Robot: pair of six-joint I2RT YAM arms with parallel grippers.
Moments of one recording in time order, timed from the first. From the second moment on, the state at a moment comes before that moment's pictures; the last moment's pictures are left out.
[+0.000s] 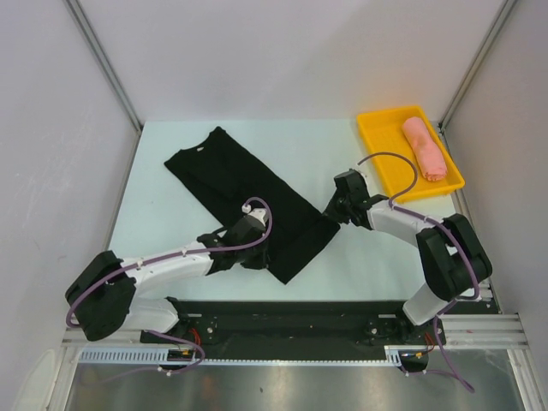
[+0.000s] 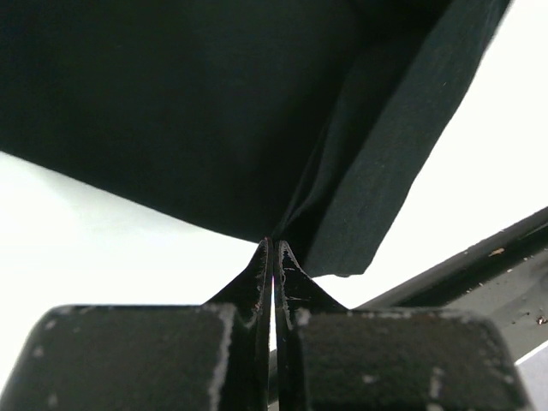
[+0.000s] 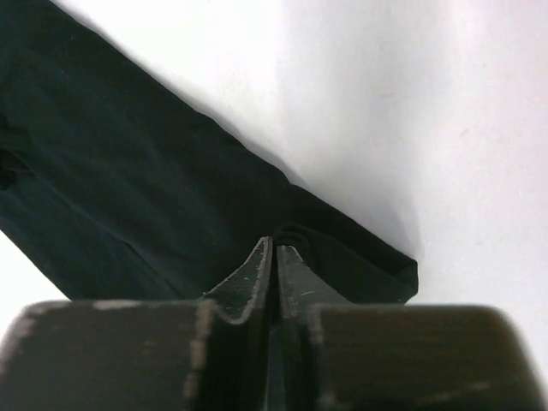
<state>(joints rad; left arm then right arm) -0.86 1.29 0.65 -0.27 -0.03 -0.70 0.48 1.60 0.91 -0.15 0.06 0.89</state>
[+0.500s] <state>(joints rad) -0.84 1.32 0.62 -0.26 0.01 -0.69 0.47 1.42 0.91 -0.21 0.12 0.77</state>
